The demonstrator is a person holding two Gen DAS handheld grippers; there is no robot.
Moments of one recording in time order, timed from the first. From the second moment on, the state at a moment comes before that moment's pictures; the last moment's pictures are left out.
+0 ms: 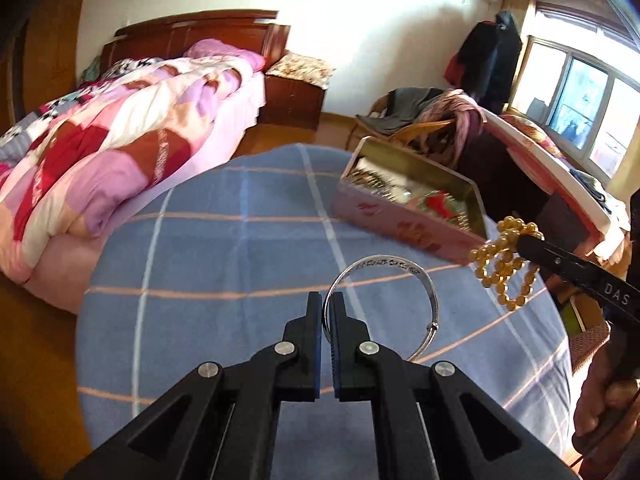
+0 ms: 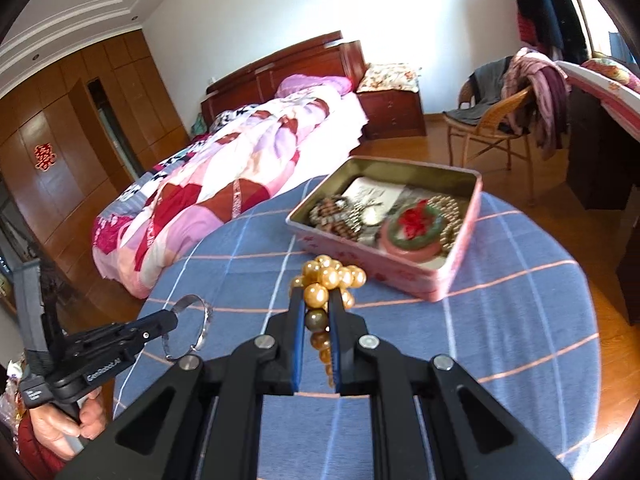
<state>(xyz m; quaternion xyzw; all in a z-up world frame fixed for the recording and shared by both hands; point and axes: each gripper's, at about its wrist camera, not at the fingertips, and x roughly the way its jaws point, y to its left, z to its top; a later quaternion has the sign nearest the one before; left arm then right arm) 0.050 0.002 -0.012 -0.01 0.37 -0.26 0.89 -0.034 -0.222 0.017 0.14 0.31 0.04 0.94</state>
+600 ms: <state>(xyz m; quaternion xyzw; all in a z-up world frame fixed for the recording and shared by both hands) 0.117 -0.087 0.025 -0.03 0.32 -0.30 0.90 0.033 -0.252 0.053 0.05 0.26 -0.05 0.96</state>
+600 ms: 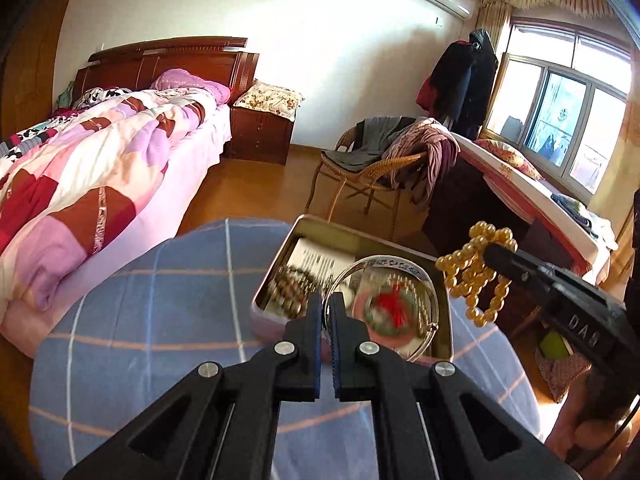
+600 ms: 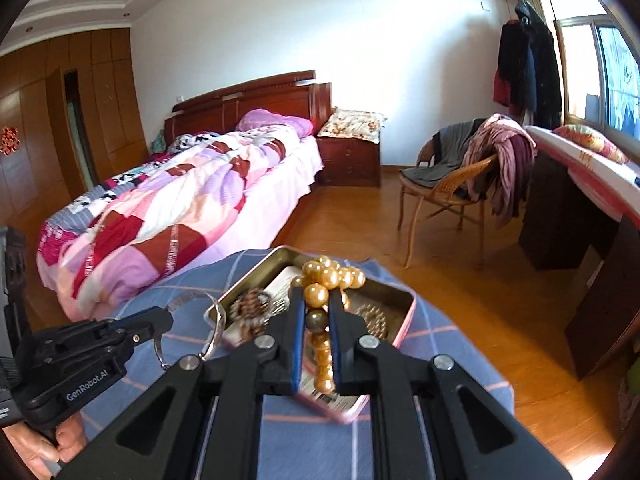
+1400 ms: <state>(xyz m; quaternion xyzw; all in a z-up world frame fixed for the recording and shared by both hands) 0.179 -0.157 -0.028 -0.01 0.37 -0.26 0.89 0.108 -0.279 -0.015 -0.01 0.34 -0.12 0.93</state>
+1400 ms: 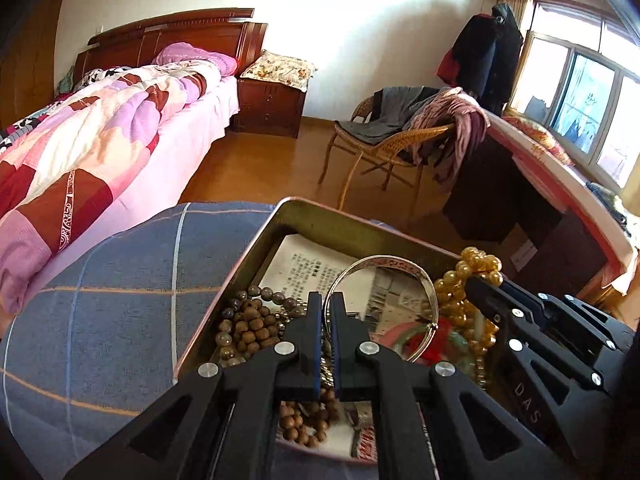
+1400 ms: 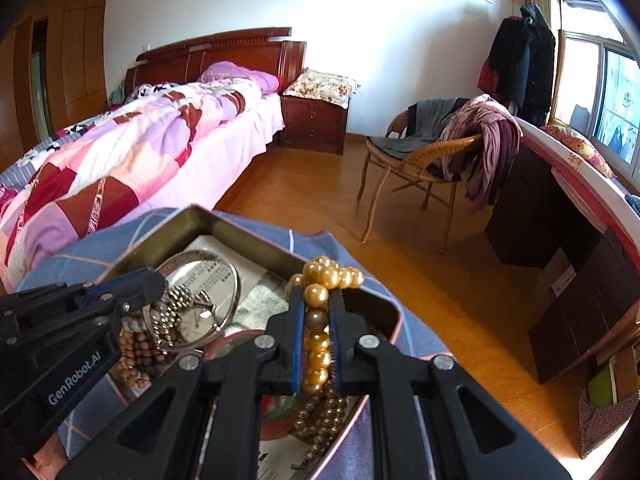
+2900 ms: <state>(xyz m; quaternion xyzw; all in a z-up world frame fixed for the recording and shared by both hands) 0.140 -0.134 -0.027 0.05 0.34 -0.15 0.93 0.076 -0.278 -0.015 0.04 0.30 -0.12 0.94</state>
